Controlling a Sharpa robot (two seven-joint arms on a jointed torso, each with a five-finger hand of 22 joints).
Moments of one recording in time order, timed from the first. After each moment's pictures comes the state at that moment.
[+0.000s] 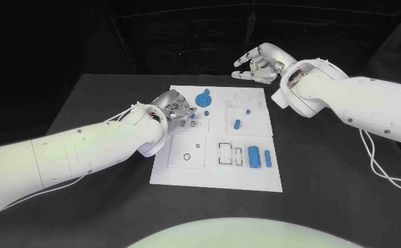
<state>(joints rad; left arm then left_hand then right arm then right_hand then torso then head) 1.15 -0.62 -0.13 1.42 -1.10 -0.55 -0.38 1.25 -0.13 0.56 0.18 0.07 0.91 0.05 0.57 0.60 1.31 -0.02 1.16 1.09 1.47 -0.08 1.57 1.31 0.08 1.46 0.03 1.34 1.31 1.25 -0.85 0.02 1.49 -1.07 -0.41 -0.07 1.39 -0.09 -0.01 0.28 0.30 0.88 0.16 0.12 0.07 1.31 0.08 1.18 1.21 1.47 0.00 1.47 1.31 0.09 1.35 0.10 1.30 1.06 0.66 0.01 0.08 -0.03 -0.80</state>
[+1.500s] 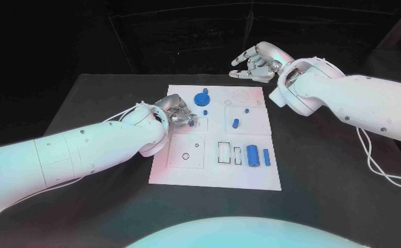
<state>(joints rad) 1.15 -0.60 -0.13 1.40 -1.16 -0.43 -0.45 1.20 -0.16 0.58 0.12 0.07 0.92 0.04 0.58 0.64 1.32 -0.03 1.17 1.10 1.47 -0.08 1.57 1.31 0.07 1.47 0.03 1.34 1.31 1.25 -0.84 0.02 1.49 -1.07 -0.41 -0.07 1.39 -0.09 -0.01 0.28 0.30 0.88 0.16 0.12 0.07 1.31 0.08 1.18 1.21 1.47 0.00 1.47 1.31 0.09 1.35 0.10 1.30 1.06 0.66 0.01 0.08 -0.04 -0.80</state>
